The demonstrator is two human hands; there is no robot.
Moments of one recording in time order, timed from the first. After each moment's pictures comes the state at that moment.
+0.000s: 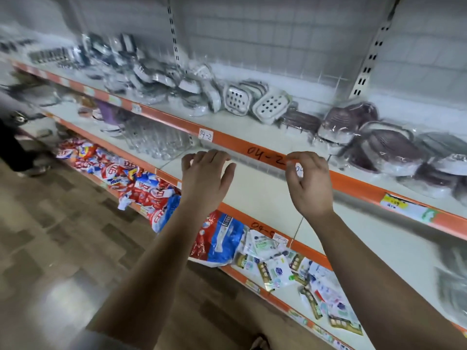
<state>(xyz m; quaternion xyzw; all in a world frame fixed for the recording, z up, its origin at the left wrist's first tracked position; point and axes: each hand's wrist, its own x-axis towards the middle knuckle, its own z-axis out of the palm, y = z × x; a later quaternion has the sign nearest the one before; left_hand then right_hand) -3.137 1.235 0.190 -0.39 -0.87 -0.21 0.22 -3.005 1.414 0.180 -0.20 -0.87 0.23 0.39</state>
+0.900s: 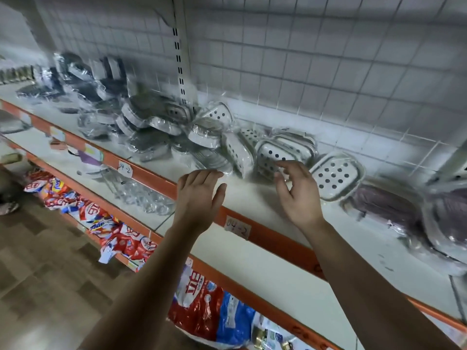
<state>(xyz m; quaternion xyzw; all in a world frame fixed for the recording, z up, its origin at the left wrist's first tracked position) -3.468 1.318 0.167 -0.40 -0.87 -0.25 0.17 -3.339 1.500 0.184 -0.16 -0.88 0.25 0.36</state>
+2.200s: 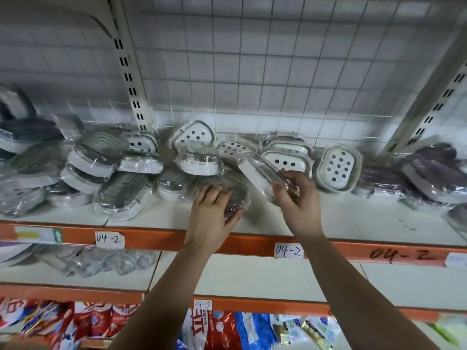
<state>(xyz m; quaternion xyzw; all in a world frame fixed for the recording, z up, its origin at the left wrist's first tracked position) -3.604 1.331 0.144 -0.62 -0.73 -0.28 0.09 -3.430 1.425 0.169 -0.34 -0.68 0.37 0.54</state>
